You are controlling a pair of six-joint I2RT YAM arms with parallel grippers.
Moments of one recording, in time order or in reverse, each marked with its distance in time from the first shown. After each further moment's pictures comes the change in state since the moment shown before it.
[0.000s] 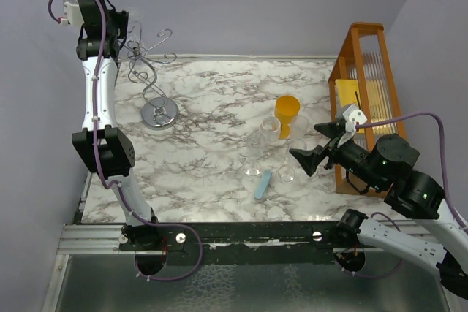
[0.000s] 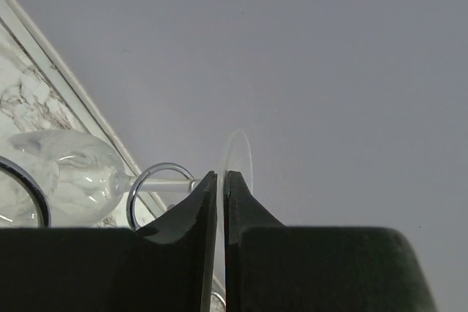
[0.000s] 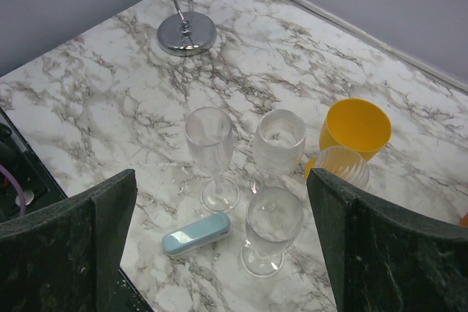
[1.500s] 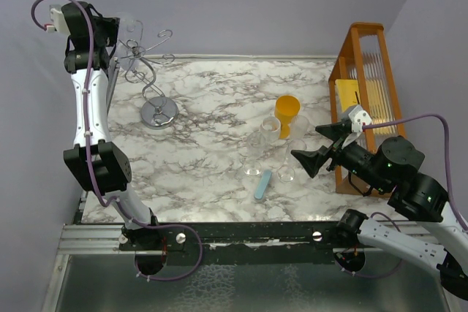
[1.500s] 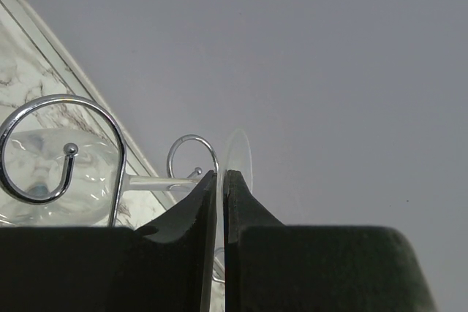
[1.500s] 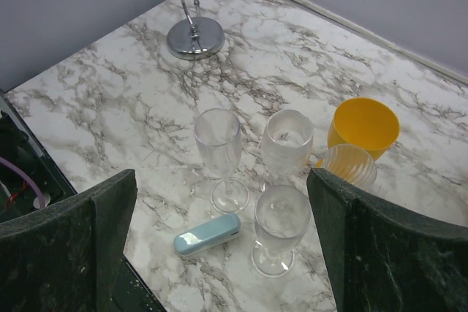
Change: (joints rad) left arm 0.063 -0.179 -0.212 0.074 0.086 0.040; right arm 0.000 -0.023 0.002 -0.008 -0.011 0.038
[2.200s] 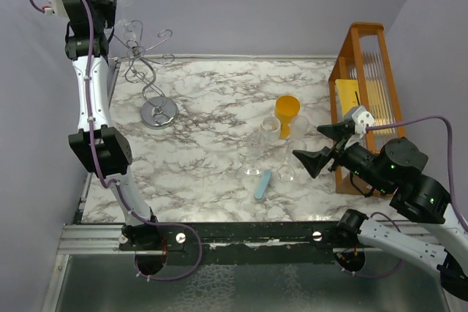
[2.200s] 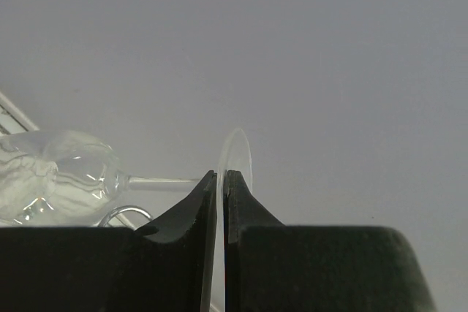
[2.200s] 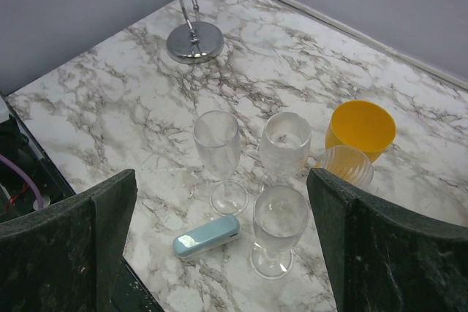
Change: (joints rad) left arm 0.002 0.183 0.264 0.025 0.002 -0.014; right arm 0.000 -0.014 0.000 0.000 0.003 -0.004
